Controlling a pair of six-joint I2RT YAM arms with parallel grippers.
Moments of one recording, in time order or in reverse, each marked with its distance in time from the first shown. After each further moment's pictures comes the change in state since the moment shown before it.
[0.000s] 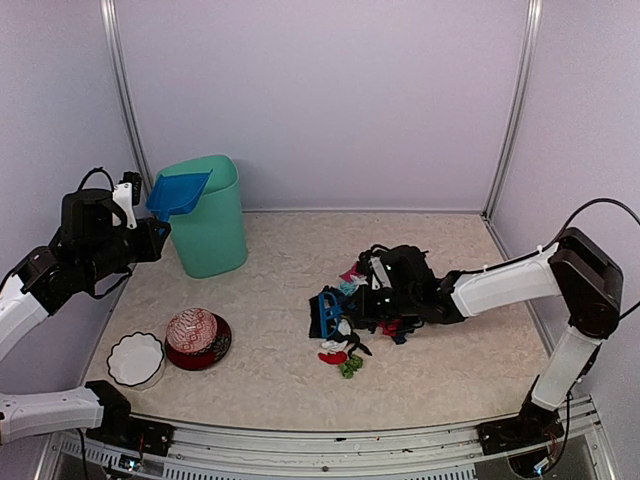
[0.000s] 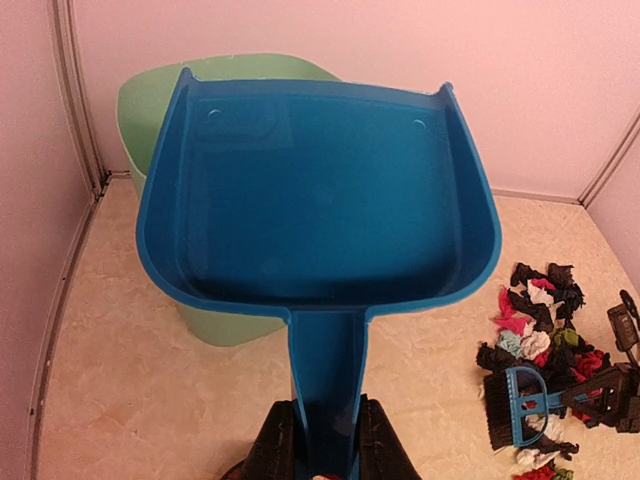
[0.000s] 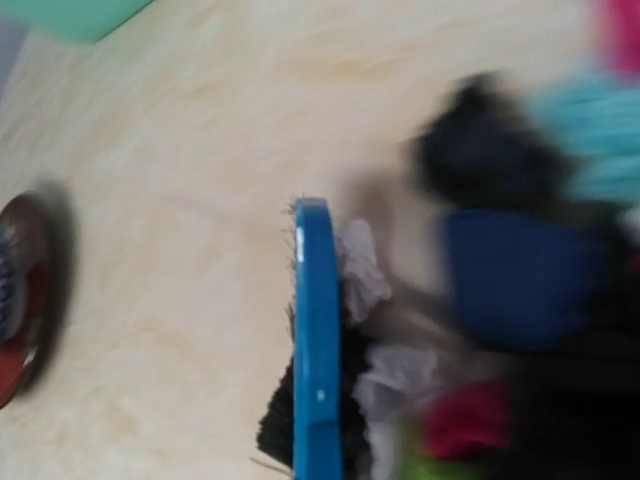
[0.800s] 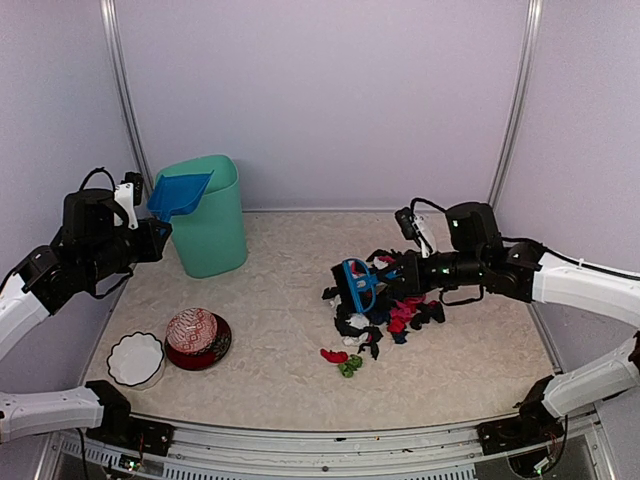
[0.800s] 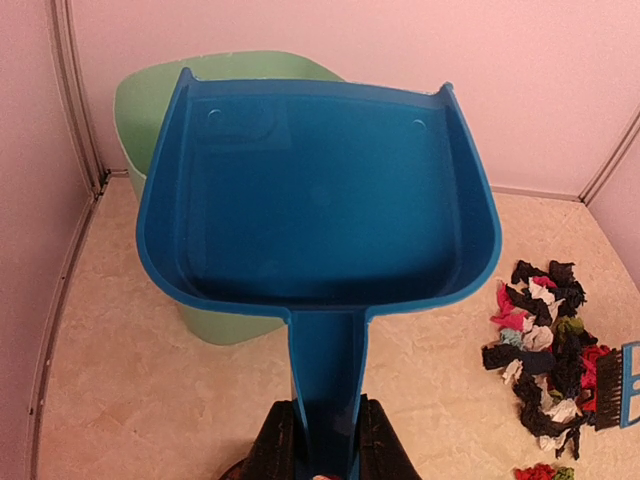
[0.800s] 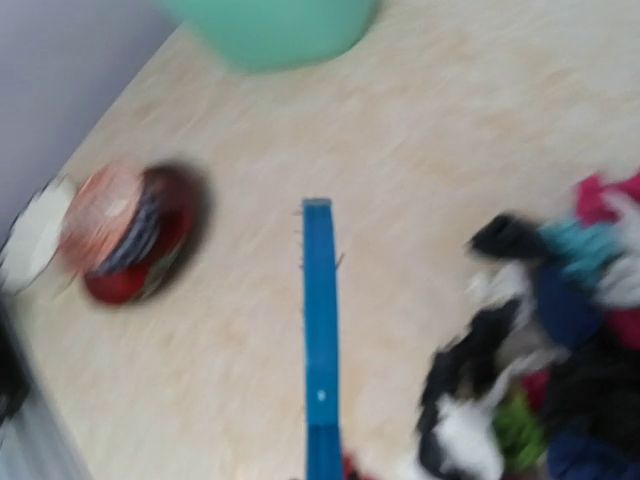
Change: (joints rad) left arm -0.006 0.006 0.000 0.000 -0.005 0.000; right arm -0.104 -0.489 0.012 -0.398 -0.157 -0.321
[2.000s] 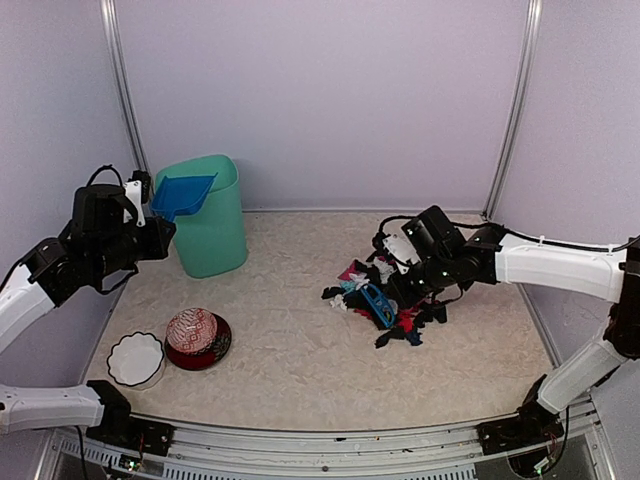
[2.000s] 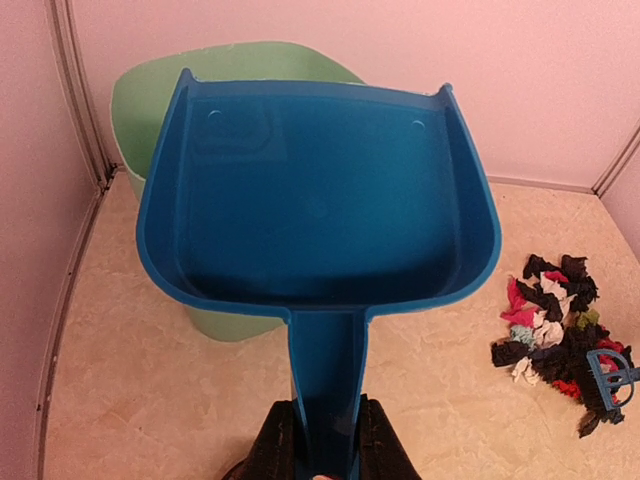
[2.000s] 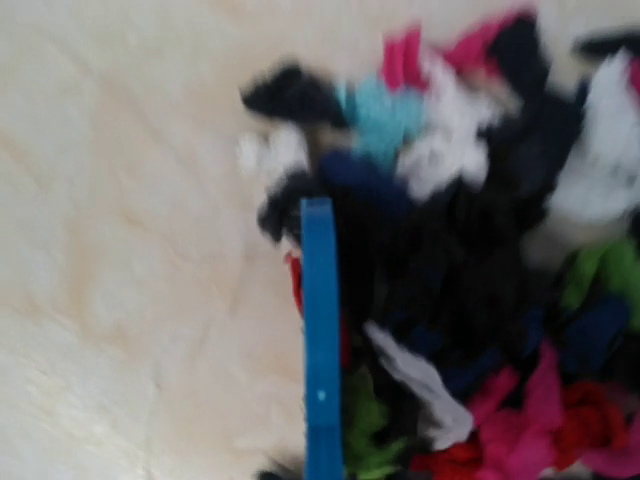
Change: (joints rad) left arm -0.026 0.058 0.037 -0.022 -0.045 -0.013; right arm 0.055 0.231 0.189 -0.340 0.321 -0.268
